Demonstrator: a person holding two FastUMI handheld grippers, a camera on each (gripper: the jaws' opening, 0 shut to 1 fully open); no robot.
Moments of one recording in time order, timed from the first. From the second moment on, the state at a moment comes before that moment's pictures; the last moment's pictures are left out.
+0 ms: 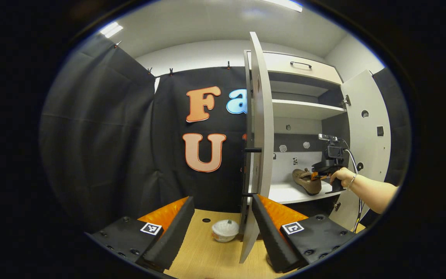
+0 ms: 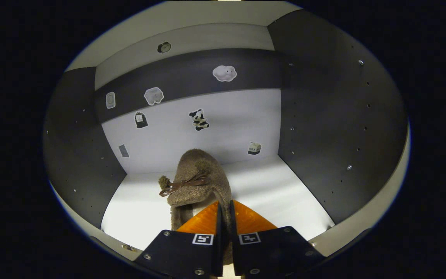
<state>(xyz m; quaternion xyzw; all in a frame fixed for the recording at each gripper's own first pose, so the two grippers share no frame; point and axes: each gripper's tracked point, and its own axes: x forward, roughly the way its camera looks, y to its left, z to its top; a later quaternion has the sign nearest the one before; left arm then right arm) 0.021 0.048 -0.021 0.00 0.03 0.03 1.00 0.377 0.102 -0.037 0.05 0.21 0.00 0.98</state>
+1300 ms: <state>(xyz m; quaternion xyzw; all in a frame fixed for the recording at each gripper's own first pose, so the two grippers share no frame) -0.016 -0.125 -0.337 -0.07 0.35 -0.10 0.93 0.068 0.057 0.022 0.01 0.02 0.04 1.00</state>
